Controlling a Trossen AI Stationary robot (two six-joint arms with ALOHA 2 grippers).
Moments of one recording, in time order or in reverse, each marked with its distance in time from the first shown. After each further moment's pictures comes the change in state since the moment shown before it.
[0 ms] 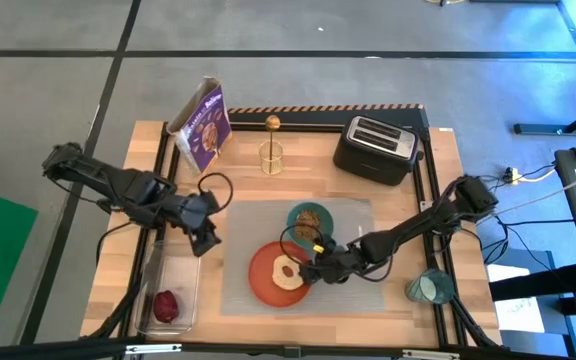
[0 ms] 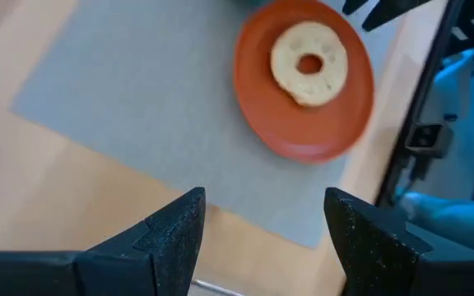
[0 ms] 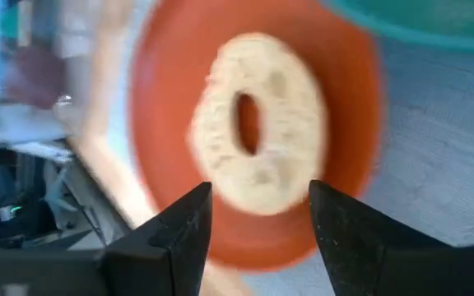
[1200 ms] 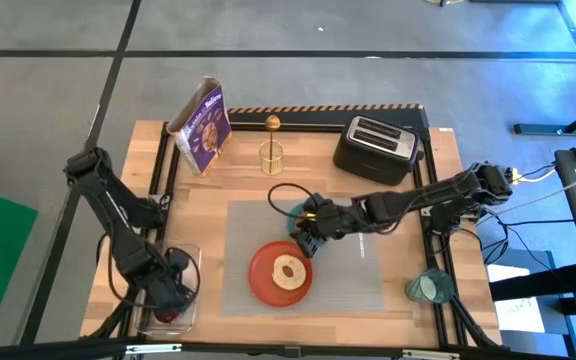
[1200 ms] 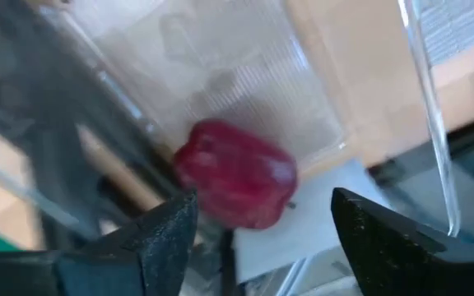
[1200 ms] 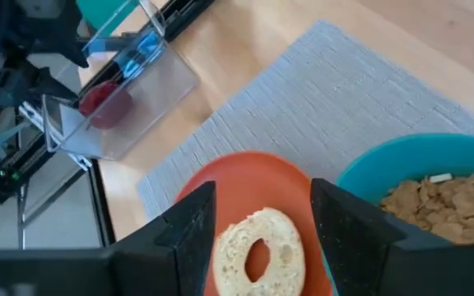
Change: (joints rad) left arm -0.587 0.329 -0.001 -0.064 0.236 -1.097; right arm -0.206 -0.162 0.224 -0.265 -0.028 -0.703
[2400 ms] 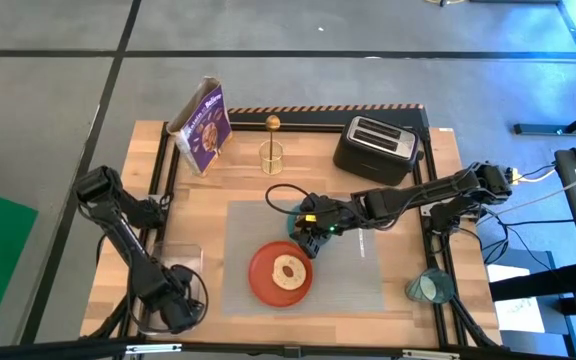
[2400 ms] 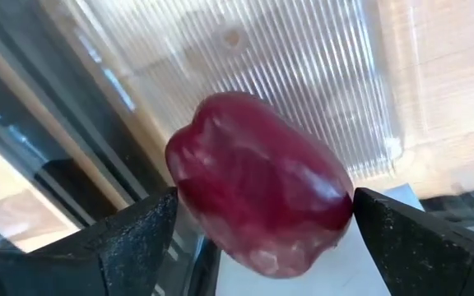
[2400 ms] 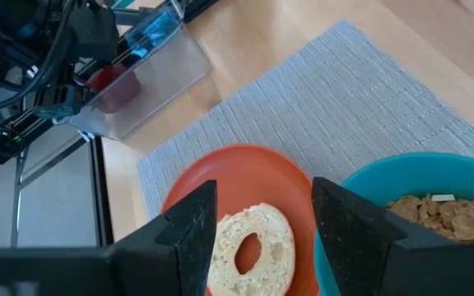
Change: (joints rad) left arm -0.022 0.233 -0.010 0.106 0.108 -0.166; right arm -0.033 0.000 0.000 0.009 -0.079 -0.134
